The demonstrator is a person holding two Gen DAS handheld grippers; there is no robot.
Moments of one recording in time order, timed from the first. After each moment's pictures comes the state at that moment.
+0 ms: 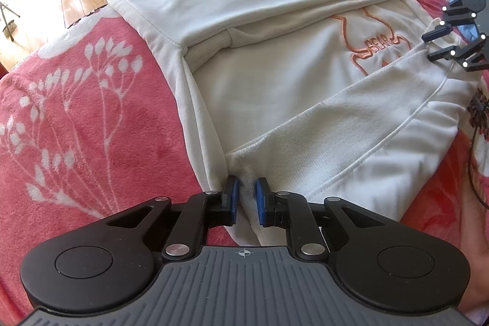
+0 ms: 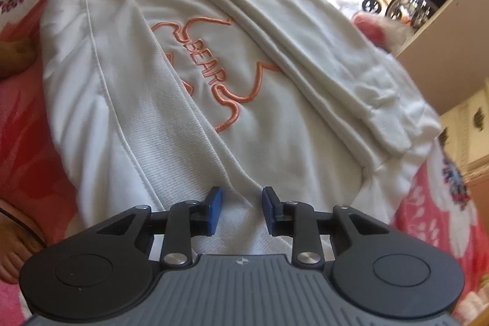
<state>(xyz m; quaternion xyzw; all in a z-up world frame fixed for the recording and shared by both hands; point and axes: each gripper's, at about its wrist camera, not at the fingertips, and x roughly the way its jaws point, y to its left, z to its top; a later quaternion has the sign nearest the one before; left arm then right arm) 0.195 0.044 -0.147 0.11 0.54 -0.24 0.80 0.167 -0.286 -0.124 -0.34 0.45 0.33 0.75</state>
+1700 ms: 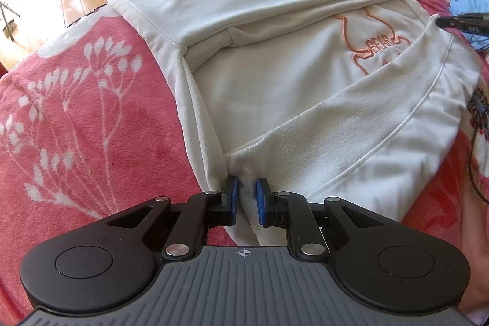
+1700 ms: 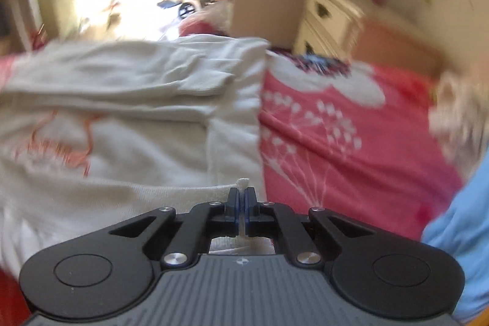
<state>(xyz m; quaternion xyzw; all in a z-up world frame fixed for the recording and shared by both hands) 0.195 0.042 -0.150 0.11 0.53 -0.24 0.80 0.161 -0.391 -0.116 -0.03 0.42 0.04 0.90</state>
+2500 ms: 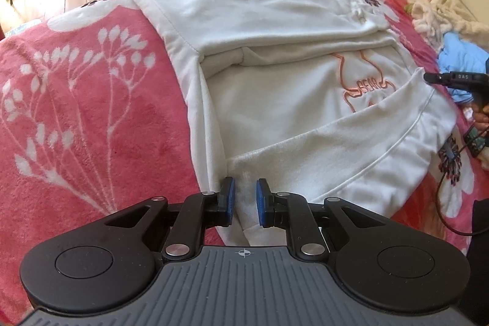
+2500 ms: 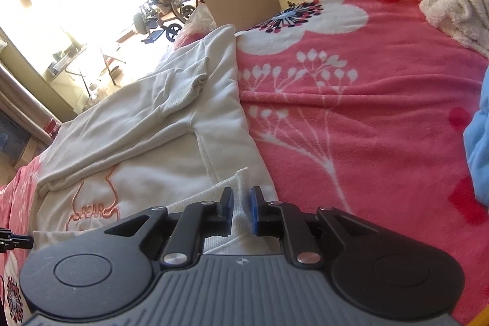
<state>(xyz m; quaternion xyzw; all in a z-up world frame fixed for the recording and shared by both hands) 0.196 0.070 -0.141 0.00 0.53 -0.25 0.81 0.159 -0.444 -0.127 0.18 0.45 0.06 0.87</state>
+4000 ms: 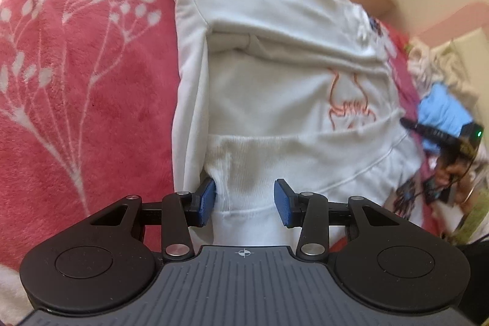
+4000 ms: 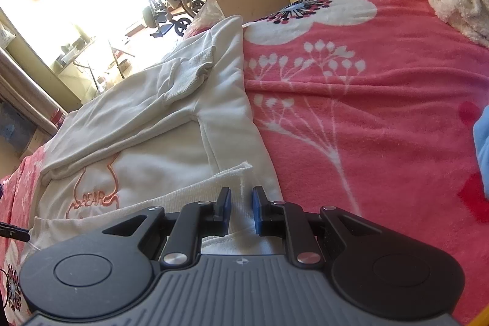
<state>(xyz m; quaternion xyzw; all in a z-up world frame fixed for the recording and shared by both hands) 0.210 0.092 -0.156 -0.16 0.58 -0.25 0.76 0.154 -0.444 -0.136 0.18 0.45 0.08 0.87</state>
